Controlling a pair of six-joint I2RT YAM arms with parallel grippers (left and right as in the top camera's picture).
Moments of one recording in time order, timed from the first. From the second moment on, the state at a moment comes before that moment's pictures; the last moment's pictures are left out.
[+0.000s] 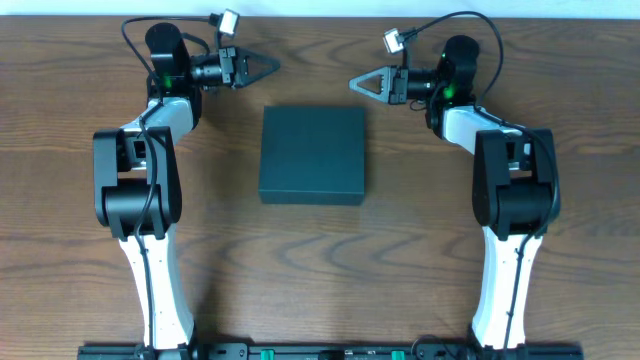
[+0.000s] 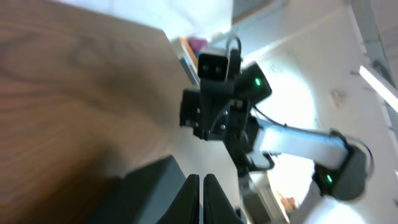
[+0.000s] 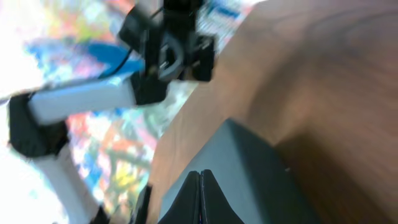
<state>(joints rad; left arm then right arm) 0.04 2.34 1.55 0.78 1.44 -1.04 0.08 2.37 1.51 0.77 -1.40 0.91</state>
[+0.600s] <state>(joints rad) 0.07 2.31 1.69 0.16 0.90 -0.97 0.05 2.31 1.74 0.00 -0.90 0.91</state>
